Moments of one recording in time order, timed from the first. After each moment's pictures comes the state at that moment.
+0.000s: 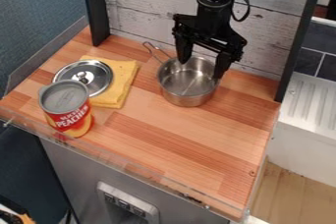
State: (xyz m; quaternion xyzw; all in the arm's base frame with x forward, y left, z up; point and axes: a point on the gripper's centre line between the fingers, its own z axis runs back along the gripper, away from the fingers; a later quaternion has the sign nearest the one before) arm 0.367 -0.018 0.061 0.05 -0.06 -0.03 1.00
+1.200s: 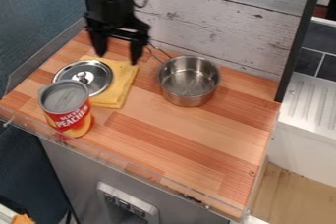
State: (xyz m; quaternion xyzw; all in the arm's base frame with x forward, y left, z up) arm 0.337 0.128 0.050 0.04 -0.05 0.10 0.99
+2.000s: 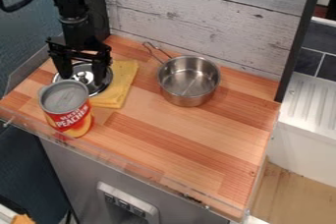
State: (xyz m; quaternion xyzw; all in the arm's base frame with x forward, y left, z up) arm 0.305 0.175 0.008 0.03 0.00 0.14 0.99
